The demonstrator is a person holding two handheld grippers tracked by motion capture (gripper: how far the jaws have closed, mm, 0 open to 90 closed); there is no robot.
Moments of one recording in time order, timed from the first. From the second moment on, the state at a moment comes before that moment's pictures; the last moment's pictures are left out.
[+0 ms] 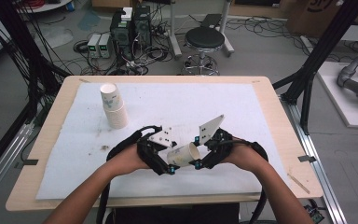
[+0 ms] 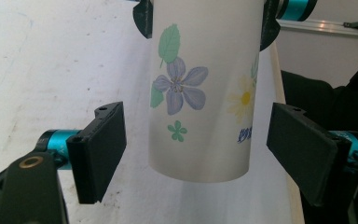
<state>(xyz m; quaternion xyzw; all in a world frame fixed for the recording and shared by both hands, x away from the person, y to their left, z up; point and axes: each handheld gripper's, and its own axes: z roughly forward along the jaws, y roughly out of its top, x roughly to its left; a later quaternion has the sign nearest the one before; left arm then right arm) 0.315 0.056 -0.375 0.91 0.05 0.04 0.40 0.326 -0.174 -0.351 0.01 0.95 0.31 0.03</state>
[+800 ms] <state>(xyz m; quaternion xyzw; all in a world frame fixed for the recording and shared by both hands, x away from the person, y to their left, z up) 0.318 0.043 -0.380 0.93 0.04 0.02 0.35 0.323 -0.157 -0.355 0.00 0.96 0.27 0.03</state>
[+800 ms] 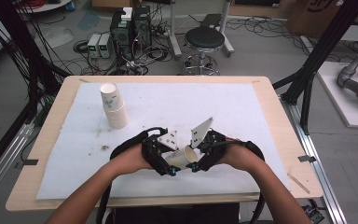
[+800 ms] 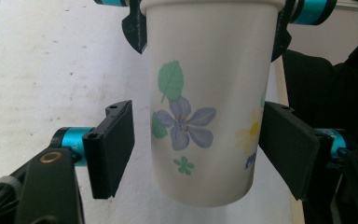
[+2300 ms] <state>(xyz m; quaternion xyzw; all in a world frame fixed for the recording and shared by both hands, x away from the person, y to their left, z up) 0.307 0.104 -0.415 0.83 0.16 0.08 0.53 0.314 -0.222 -0.357 0.12 0.87 0.47 0.08</state>
